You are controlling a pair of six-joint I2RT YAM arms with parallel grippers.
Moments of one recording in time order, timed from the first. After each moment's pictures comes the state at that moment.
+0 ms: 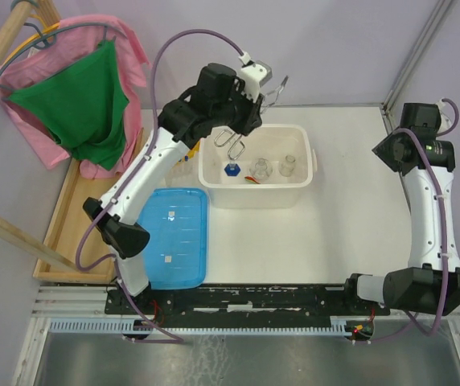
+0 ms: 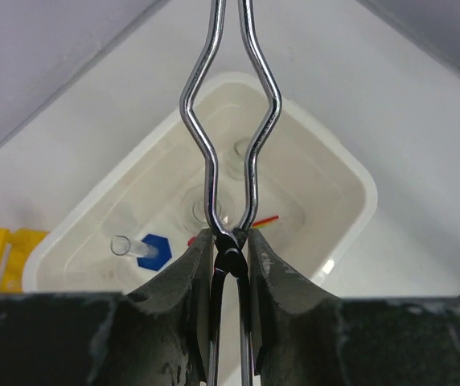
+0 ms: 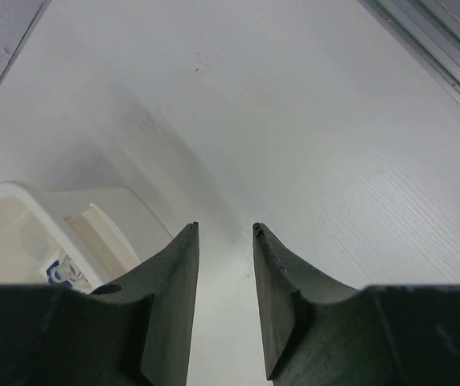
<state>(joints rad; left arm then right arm) -0.70 1.84 2.23 -0.84 0.12 0.03 -0.16 1.28 1.49 -0.98 0.22 0.65</state>
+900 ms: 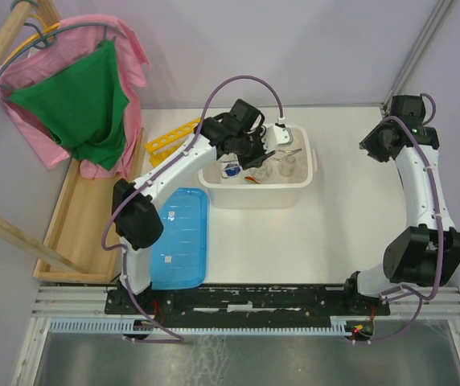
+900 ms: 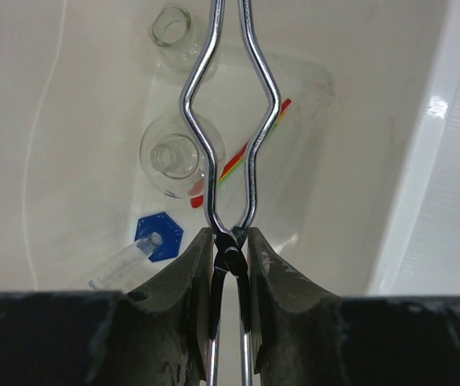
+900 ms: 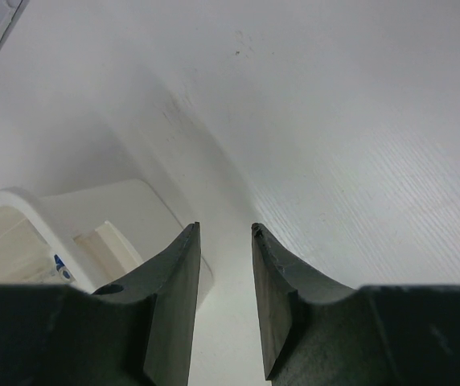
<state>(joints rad) -0.72 1.95 1.95 -0.86 0.30 0.60 -0.16 1.48 1.49 -0.85 0.07 0.62</state>
